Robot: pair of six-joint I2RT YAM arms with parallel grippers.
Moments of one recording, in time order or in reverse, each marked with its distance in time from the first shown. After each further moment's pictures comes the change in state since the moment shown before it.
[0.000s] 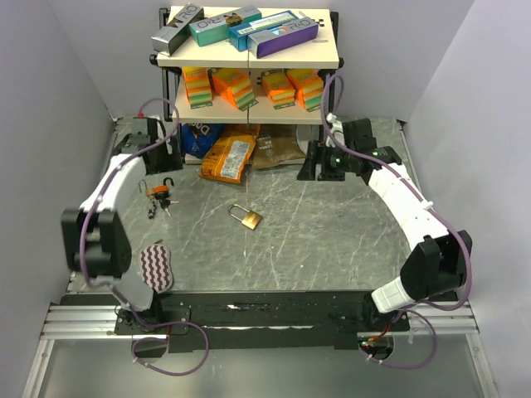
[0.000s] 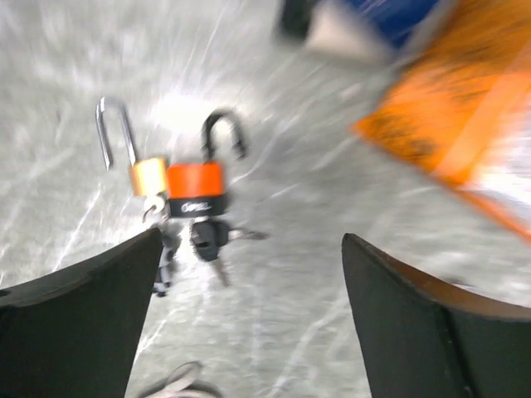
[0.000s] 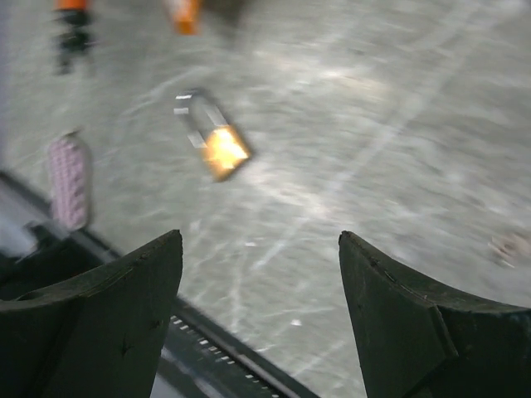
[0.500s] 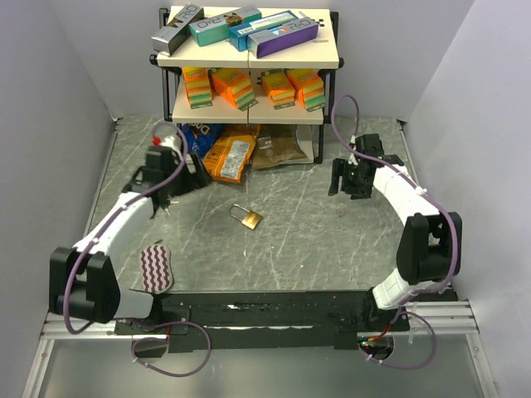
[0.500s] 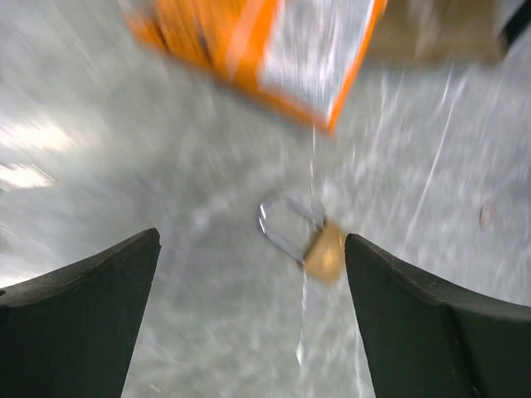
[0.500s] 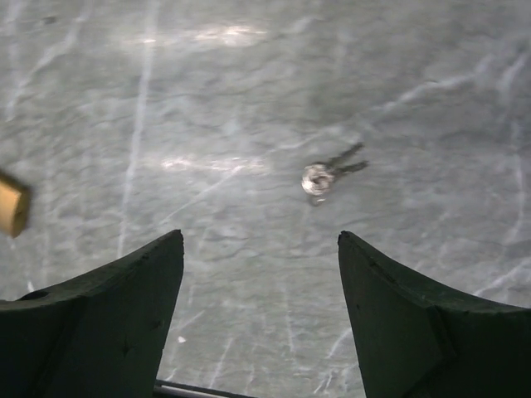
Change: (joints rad) left arm -0.145 -0.377 -0.393 0.312 0.264 -0.290; right arm -0.178 0.096 -0.174 -0.011 0.321 -0.055
